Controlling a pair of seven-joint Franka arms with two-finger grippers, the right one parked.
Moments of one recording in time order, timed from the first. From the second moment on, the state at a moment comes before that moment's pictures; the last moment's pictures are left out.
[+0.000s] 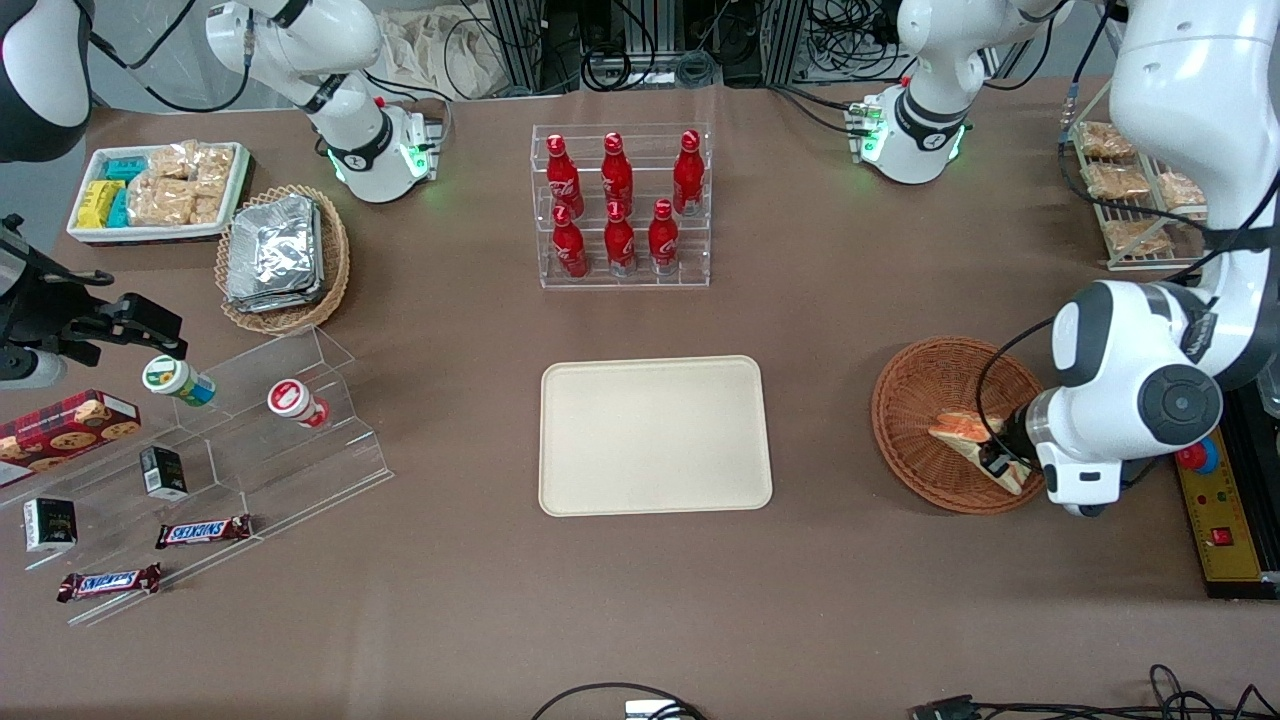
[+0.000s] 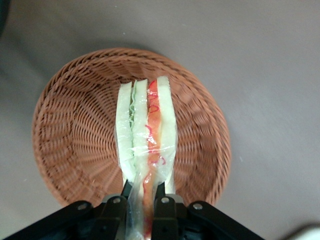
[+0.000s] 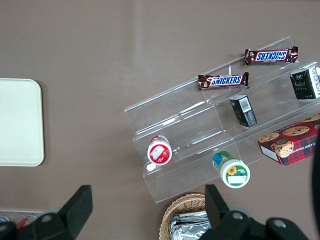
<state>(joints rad) 0.17 0.44 -0.30 -1.65 0.14 1.90 -0.90</state>
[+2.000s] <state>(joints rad) -0.23 0.76 -0.43 -1.35 0.23 1.92 -0.68</state>
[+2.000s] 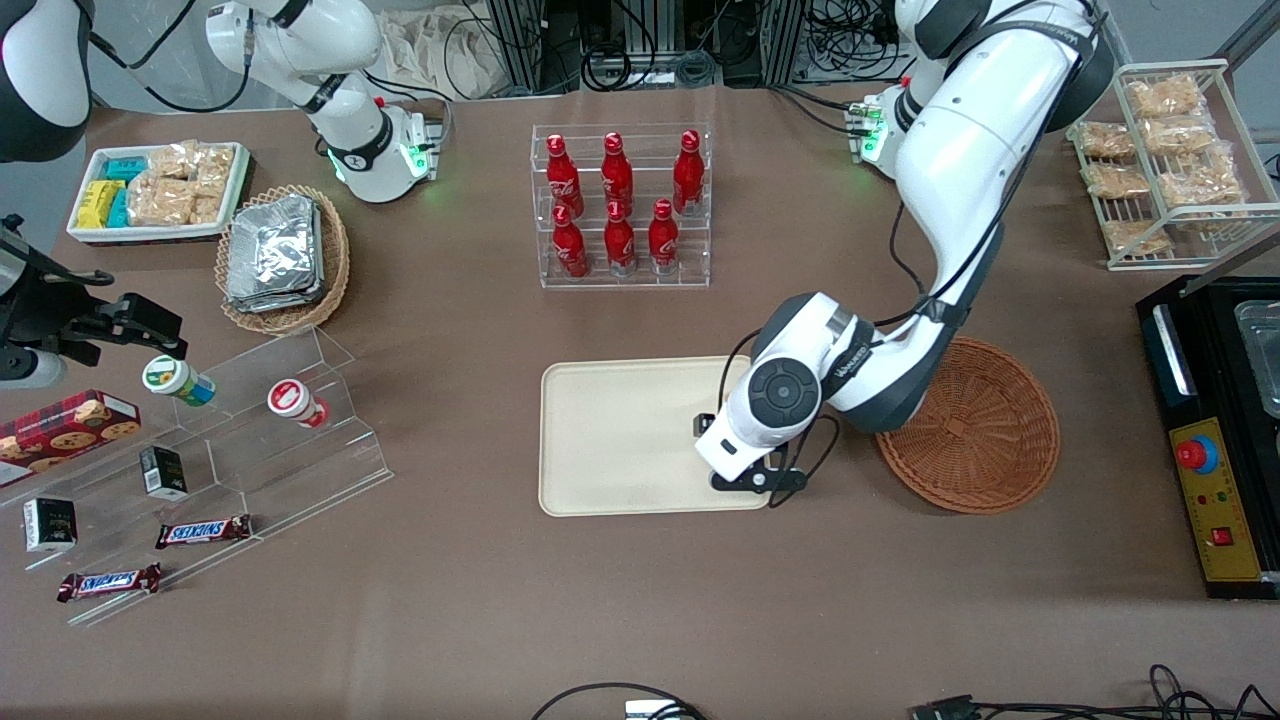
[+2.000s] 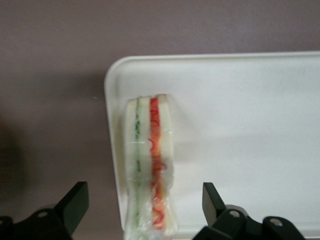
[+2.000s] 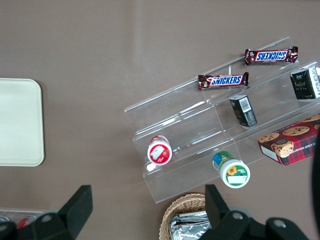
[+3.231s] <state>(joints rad) 0.23 0.08 -0.41 -1.81 0.13 1.72 -0.27</state>
